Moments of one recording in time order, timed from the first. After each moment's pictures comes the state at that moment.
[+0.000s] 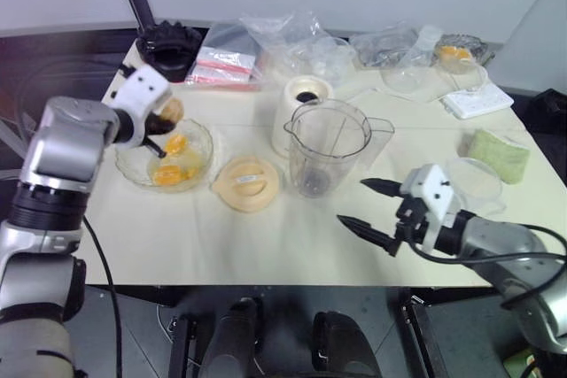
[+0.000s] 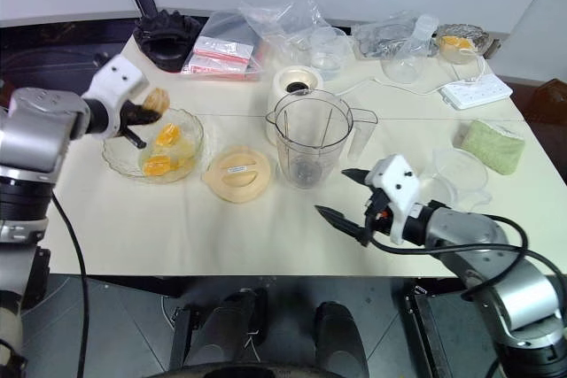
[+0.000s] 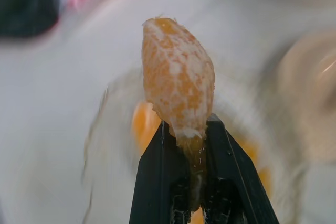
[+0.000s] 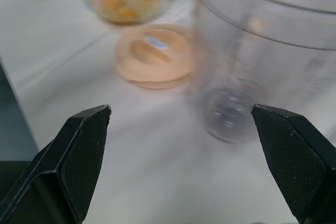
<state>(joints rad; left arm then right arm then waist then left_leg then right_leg) -0.89 0.82 -0.06 0.13 -0.07 0.81 -0.93 0.01 -0.77 -0.22 -0.67 0.61 0.72 0.68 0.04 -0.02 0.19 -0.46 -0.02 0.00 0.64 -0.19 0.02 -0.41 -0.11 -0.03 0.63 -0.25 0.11</state>
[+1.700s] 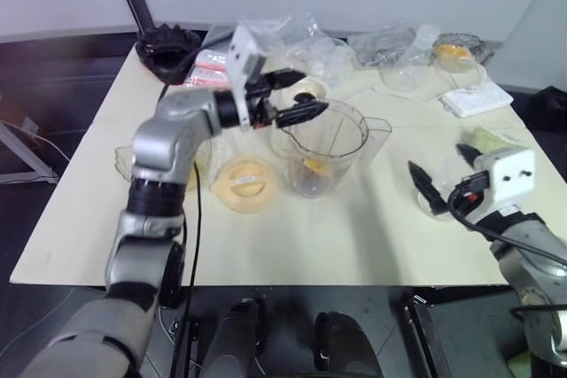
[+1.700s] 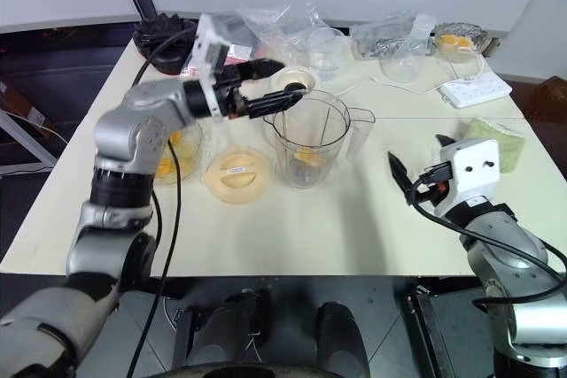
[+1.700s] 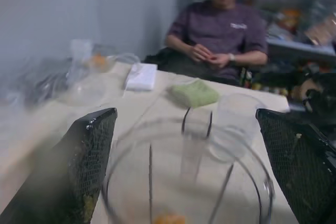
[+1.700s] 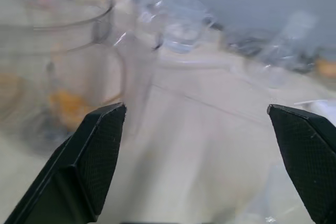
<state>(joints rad) -0.86 0.30 0.04 0.06 -0.41 0.64 -0.93 0.07 -0.54 -0.39 -0.63 0.37 0.54 0.27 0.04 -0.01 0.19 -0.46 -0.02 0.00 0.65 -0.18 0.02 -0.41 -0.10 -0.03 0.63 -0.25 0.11</state>
